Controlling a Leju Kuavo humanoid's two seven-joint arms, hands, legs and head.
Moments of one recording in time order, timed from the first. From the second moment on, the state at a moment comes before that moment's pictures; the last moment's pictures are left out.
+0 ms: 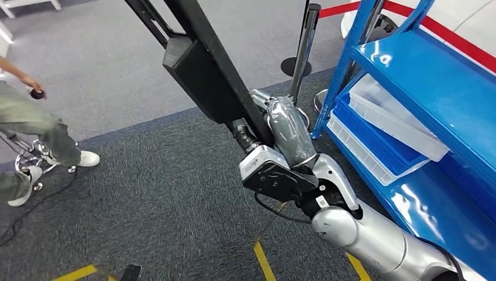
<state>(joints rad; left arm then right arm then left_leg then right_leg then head) -0.10 0.10 -0.94 -0.25 0.89 0.17 -0.44 -0.71 -0.25 0.85 -1.80 0.25 -0.34 0.30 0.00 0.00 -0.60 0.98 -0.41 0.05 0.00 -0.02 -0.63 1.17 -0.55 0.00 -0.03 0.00</state>
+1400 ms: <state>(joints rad) -0.10 0.10 -0.92 -0.25 0.86 0.20 -0.45 -0.60 -0.29 0.83 -1.84 0.18 -0.37 0.32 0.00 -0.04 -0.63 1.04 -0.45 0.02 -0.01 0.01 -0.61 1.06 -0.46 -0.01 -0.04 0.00</state>
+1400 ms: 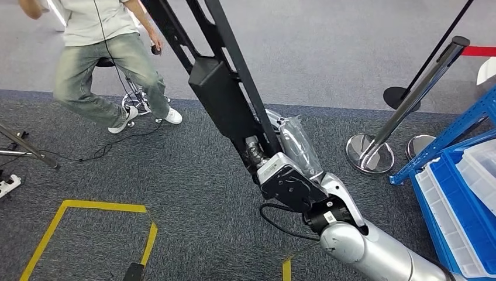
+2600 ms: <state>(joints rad) -0.11 0.11 -0.92 -0.25 0.85 0.21 -0.42 -0.60 -0.29 0.83 -1.83 0.21 -0.38 0.32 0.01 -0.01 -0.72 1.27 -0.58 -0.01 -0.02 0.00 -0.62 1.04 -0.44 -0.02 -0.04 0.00</state>
